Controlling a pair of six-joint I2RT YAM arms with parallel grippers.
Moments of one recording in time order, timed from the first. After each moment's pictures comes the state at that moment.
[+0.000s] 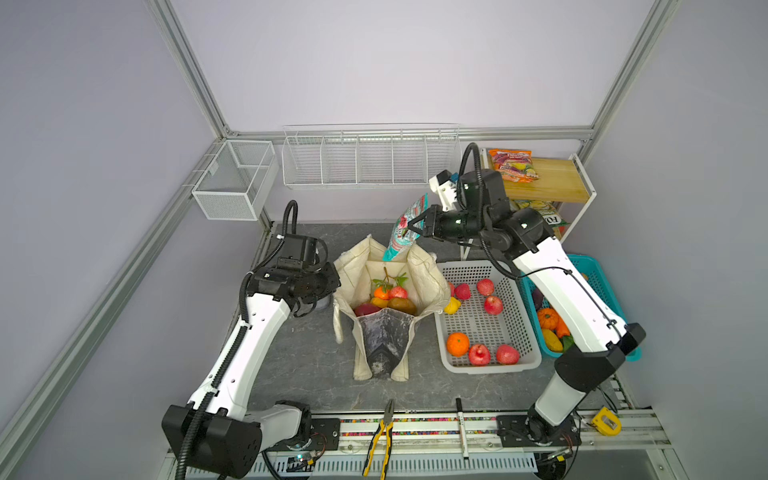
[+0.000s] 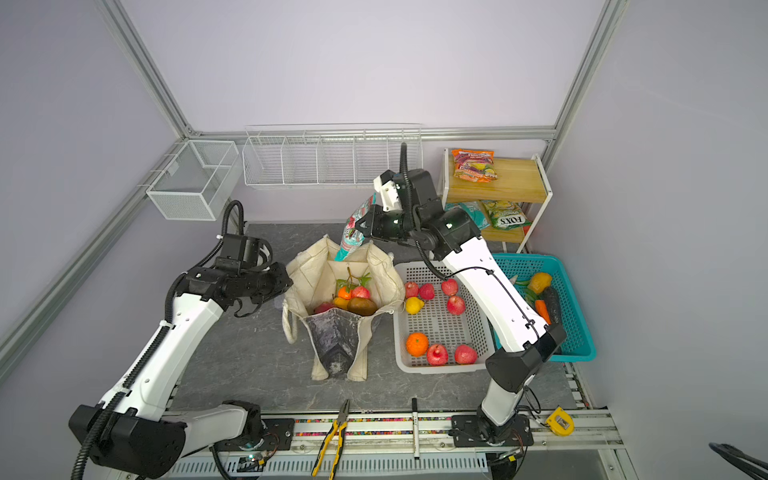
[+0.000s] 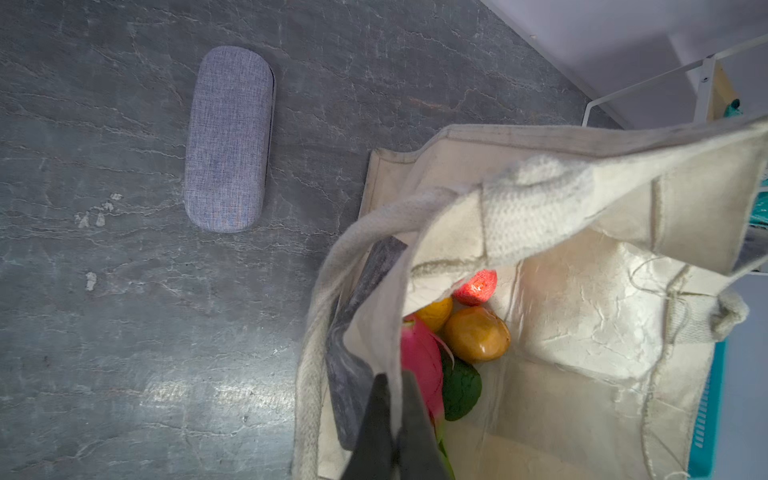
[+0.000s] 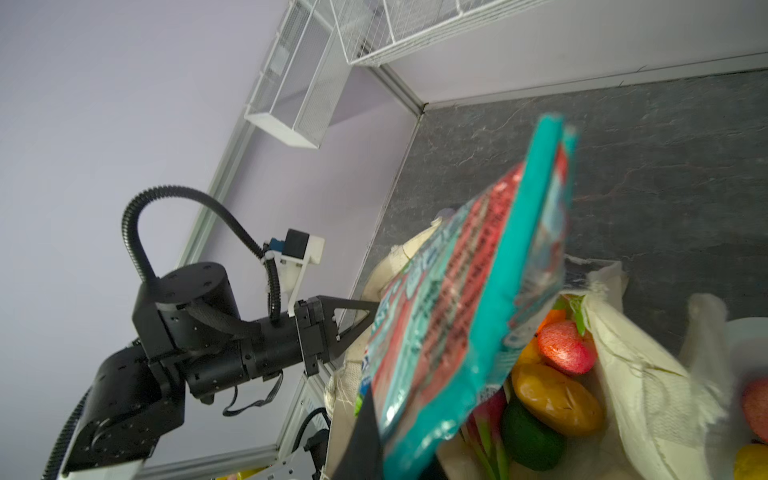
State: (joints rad) left arm -0.26 1.23 1.28 -0.95 0.16 -0.62; right arm 0.67 1.74 2.11 -0.89 -0.38 0.64
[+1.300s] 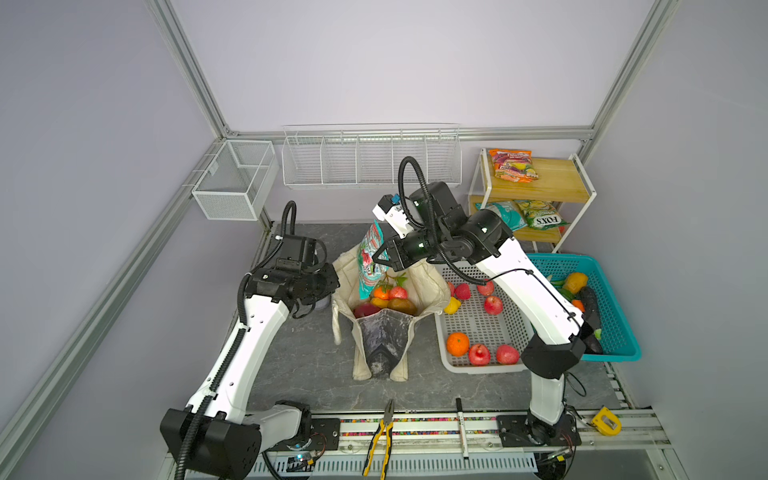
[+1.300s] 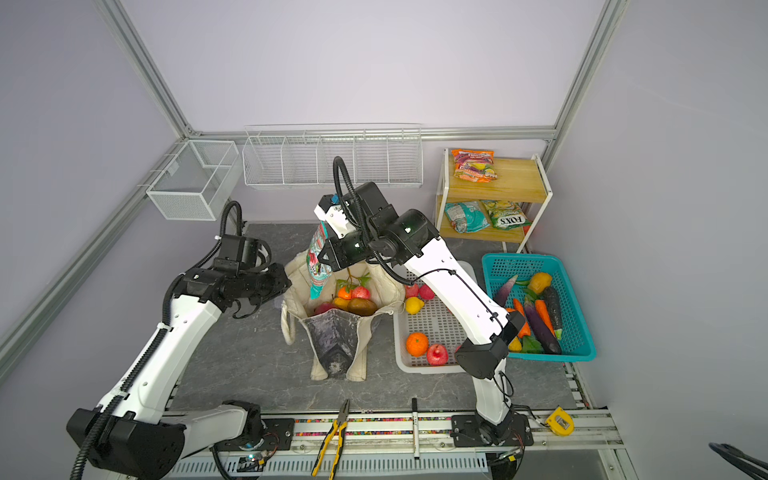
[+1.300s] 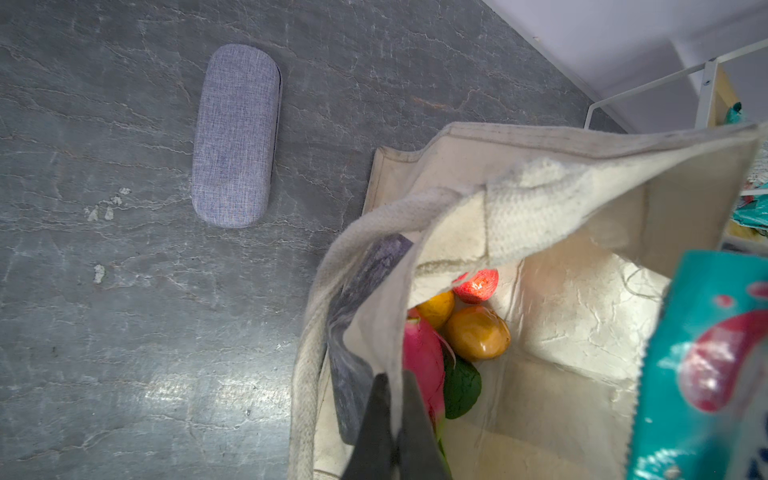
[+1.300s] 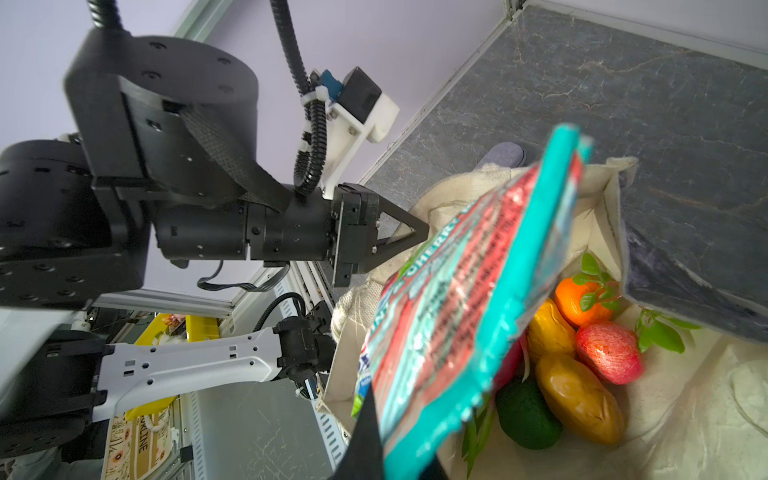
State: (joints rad) left arm -0.26 1.22 1.28 -0.97 0.15 -0.62; right arm 0.85 1.94 2.41 -1.17 -0.42 0.31
